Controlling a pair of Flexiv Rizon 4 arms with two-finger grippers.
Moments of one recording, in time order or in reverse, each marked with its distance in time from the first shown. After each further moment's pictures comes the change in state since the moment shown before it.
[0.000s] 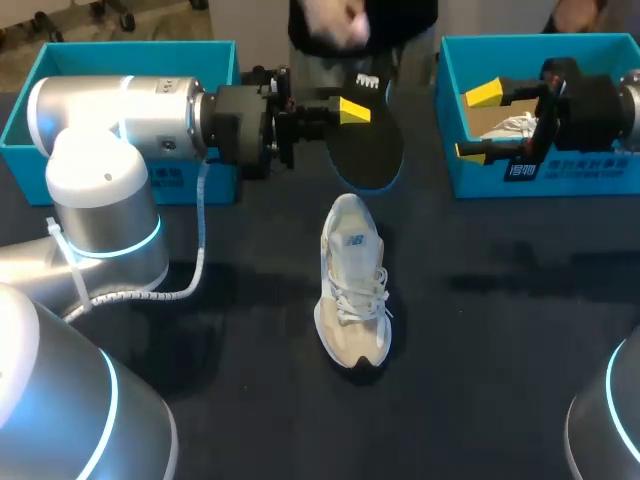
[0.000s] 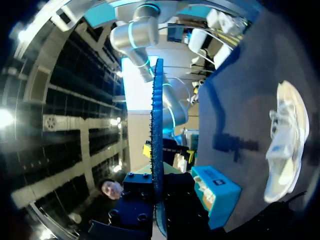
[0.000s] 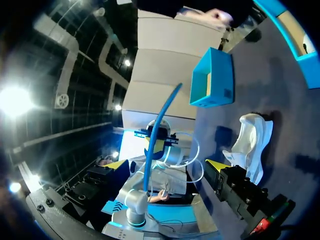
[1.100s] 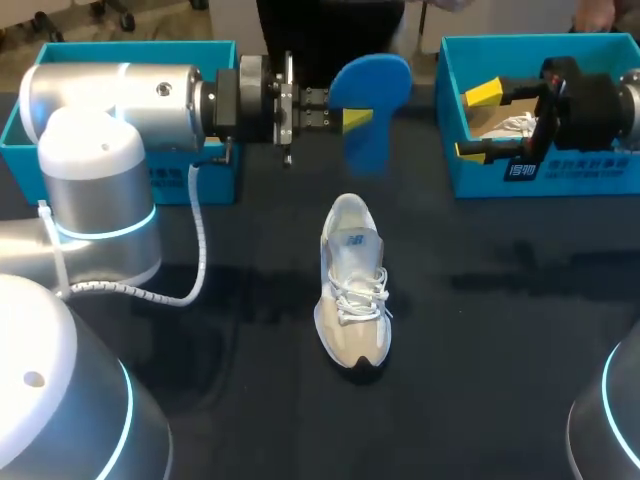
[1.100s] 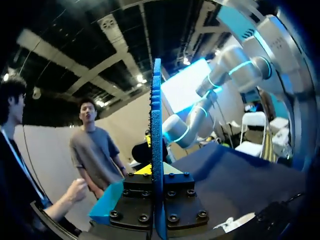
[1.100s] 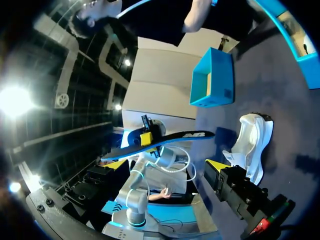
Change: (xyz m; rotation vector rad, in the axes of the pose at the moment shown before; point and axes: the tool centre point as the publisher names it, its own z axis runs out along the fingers) left arm -0.002 -0.001 0.002 -0.050 -0.001 -1.088; right arm 0.000 0.001 0.000 0.002 0.000 -0.001
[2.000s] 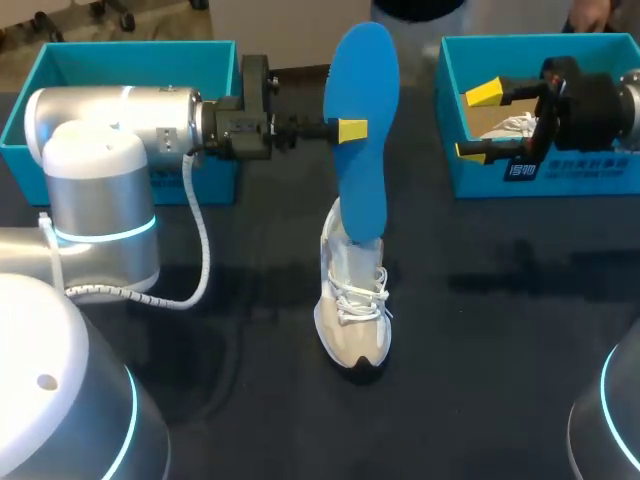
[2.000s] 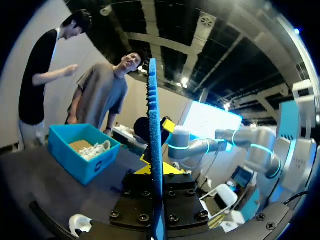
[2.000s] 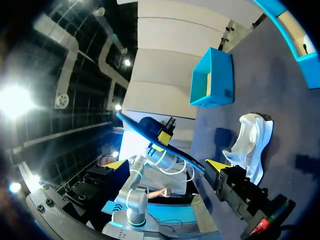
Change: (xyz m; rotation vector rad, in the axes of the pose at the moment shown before) left arm 0.014 0.028 -0.007 -0.006 -0.024 -0.895; right arm 0.000 0.000 0.000 0.000 -0.001 0.001
